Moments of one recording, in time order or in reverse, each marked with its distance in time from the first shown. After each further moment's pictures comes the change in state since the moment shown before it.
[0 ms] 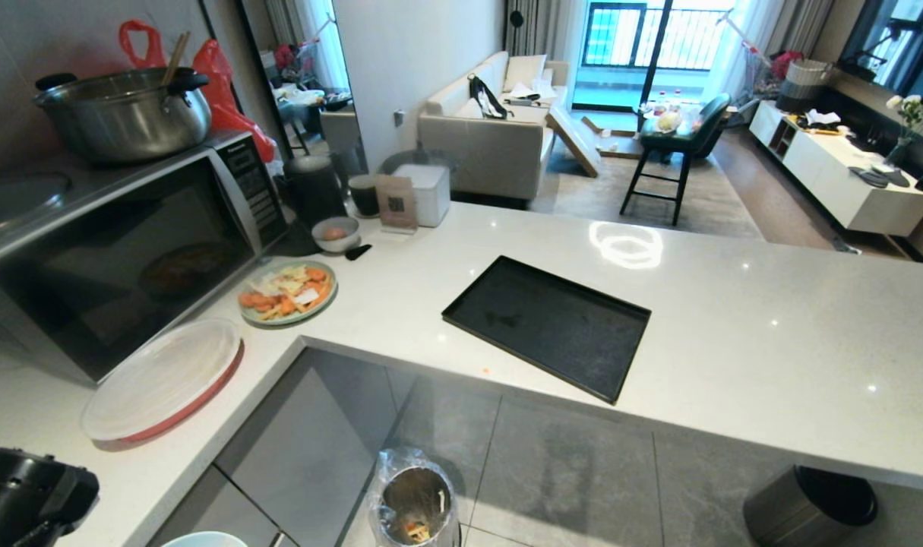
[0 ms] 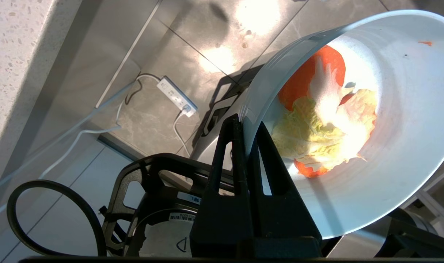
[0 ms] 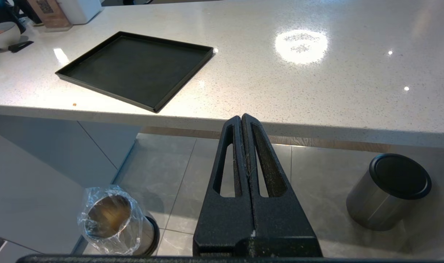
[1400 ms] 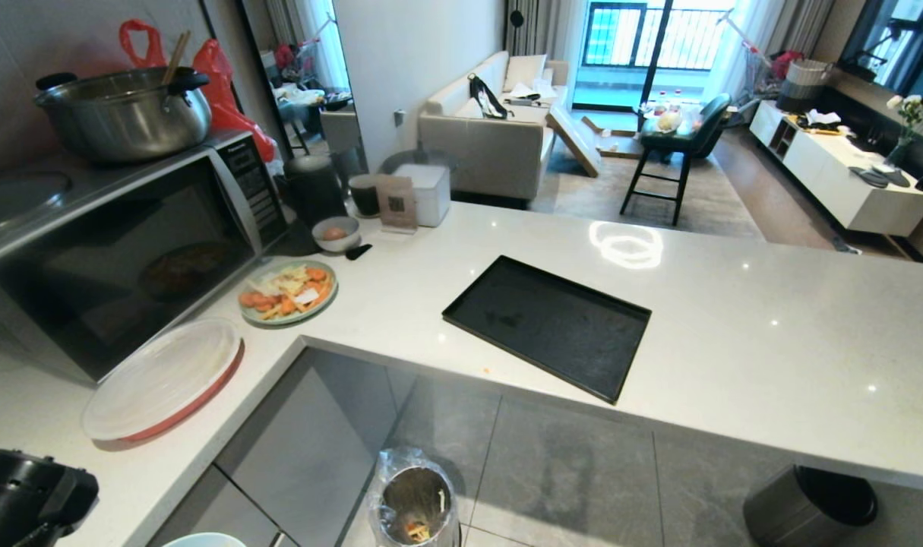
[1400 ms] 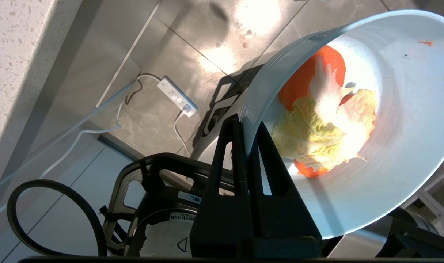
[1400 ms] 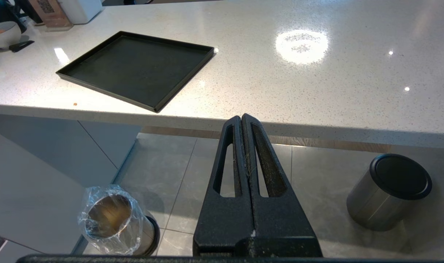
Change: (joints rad) left arm 0.000 -0.001 0.003 -0.002 0.000 0.000; right arm 0.000 0.000 0.000 0.000 0.000 0.000
